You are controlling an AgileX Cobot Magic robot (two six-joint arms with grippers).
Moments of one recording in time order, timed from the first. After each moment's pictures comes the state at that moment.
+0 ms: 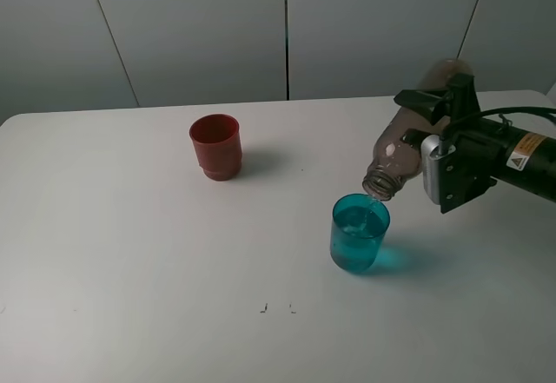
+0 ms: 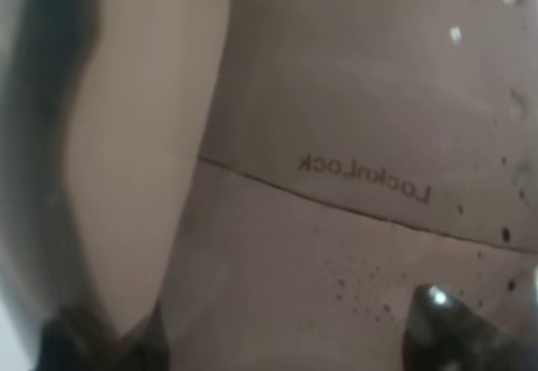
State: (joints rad) left arm 0.05 0.00 -0.52 -0.01 1.09 0.14; right arm -0.05 1.85 -0.43 -0.74 -1.19 -1.67
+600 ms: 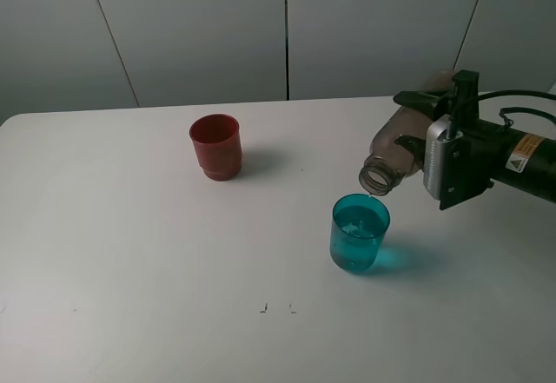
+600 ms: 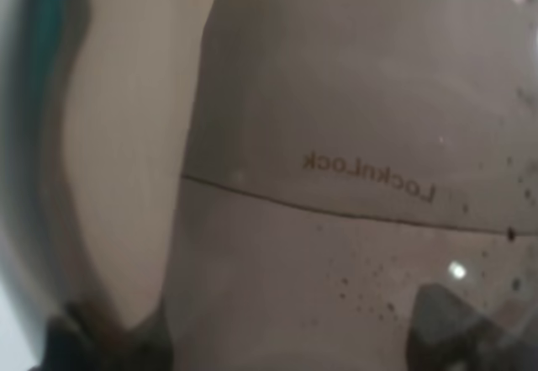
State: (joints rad) left arm 0.05 0.00 -0.52 -0.01 1.09 0.14; right arm -0.05 1.85 -0.43 -0.77 -1.19 -1.45
